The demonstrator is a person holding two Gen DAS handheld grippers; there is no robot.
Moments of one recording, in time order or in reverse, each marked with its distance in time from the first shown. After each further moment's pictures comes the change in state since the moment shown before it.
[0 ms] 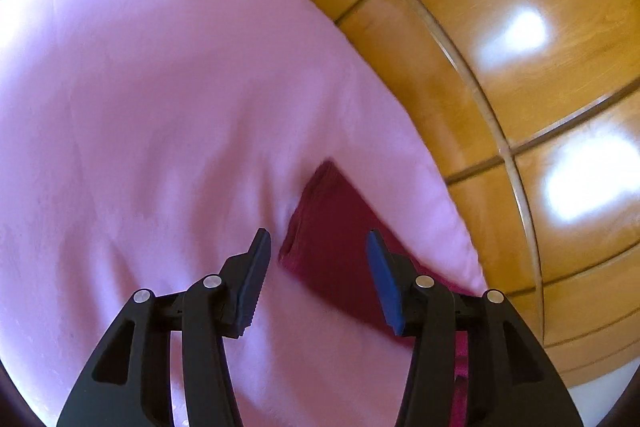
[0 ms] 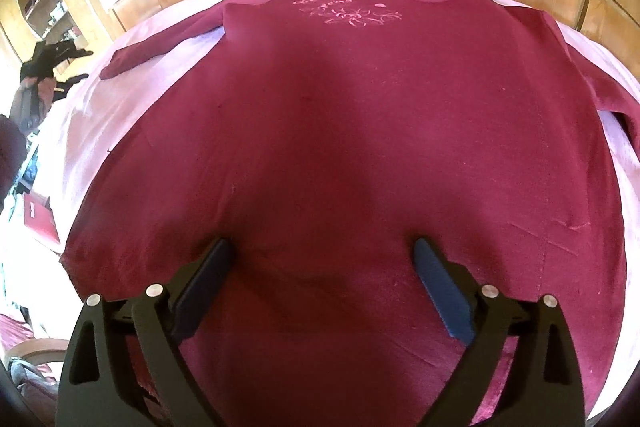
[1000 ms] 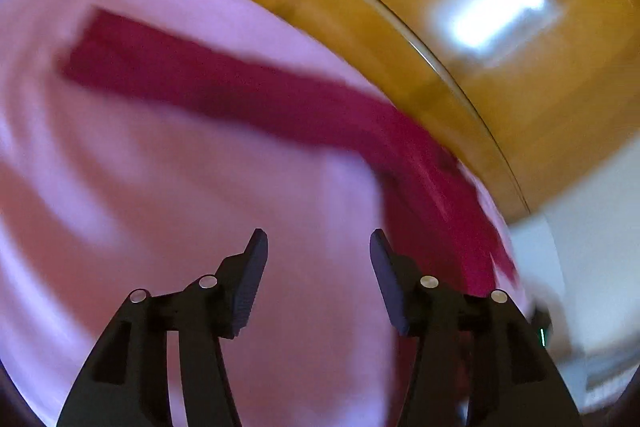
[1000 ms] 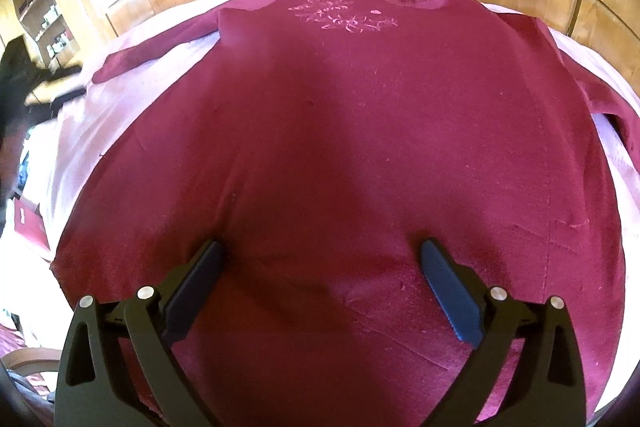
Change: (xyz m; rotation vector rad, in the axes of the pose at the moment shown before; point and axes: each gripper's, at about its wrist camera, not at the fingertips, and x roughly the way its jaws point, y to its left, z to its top) left arm -0.029 -0.088 -0.190 0.513 0.336 -0.334; right arm -0.003 0.003 -0.006 0.004 -0.038 -0.035
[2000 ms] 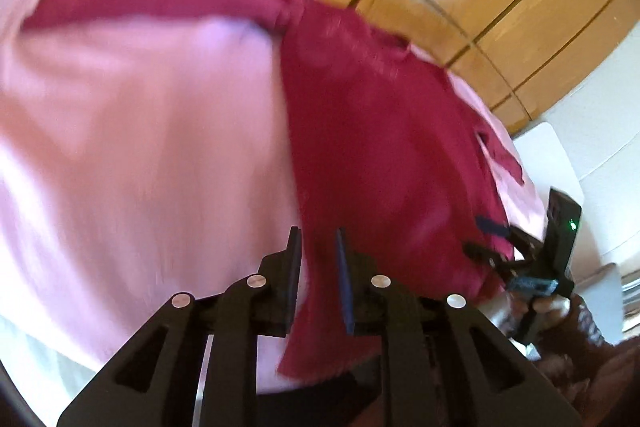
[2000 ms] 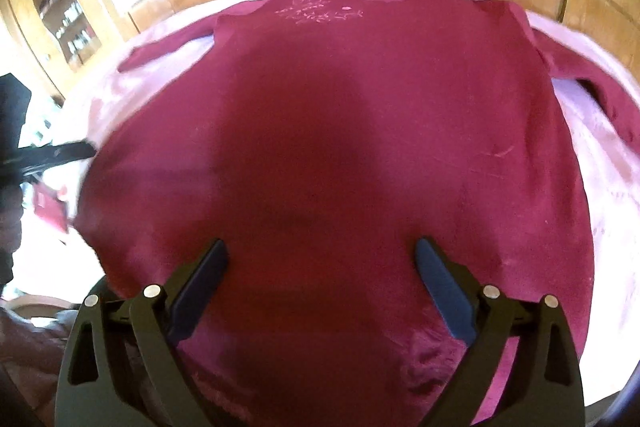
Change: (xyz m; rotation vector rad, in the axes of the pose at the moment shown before) left arm 0.031 -0.105 -0.093 0.178 0.099 0.108; right arm -0.046 -0.065 -0.036 -0.006 0.008 0.108
